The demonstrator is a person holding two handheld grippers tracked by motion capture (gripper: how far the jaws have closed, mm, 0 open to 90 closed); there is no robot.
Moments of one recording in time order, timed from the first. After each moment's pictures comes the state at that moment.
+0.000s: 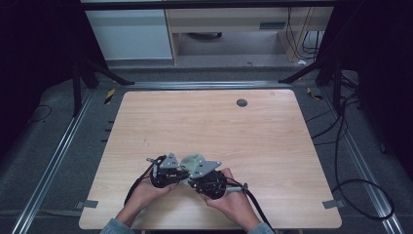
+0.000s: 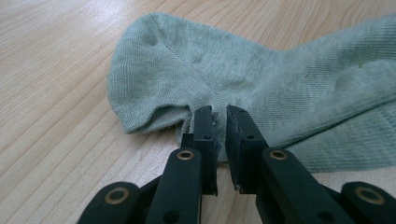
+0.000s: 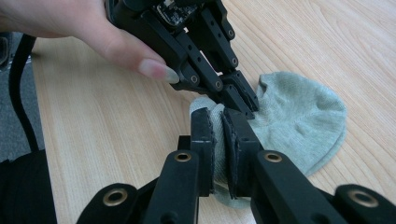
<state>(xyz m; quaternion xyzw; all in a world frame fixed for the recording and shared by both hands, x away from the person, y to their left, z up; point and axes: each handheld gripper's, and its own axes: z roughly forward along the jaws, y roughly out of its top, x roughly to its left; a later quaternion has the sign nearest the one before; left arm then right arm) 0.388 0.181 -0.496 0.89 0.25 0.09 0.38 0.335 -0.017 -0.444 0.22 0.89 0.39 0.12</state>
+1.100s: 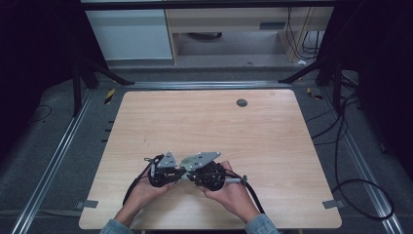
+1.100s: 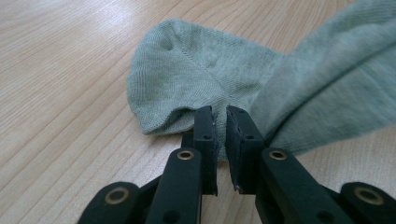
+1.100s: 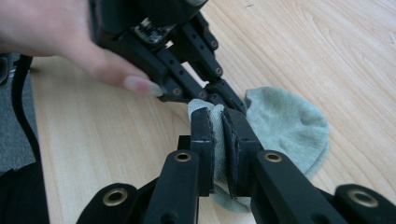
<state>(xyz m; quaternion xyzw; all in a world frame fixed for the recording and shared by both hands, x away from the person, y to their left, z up) 0.389 0.187 -0.494 0.88 0.25 0.10 0.38 0.355 -0.015 -0.432 0.22 0.88 0.40 0.10</state>
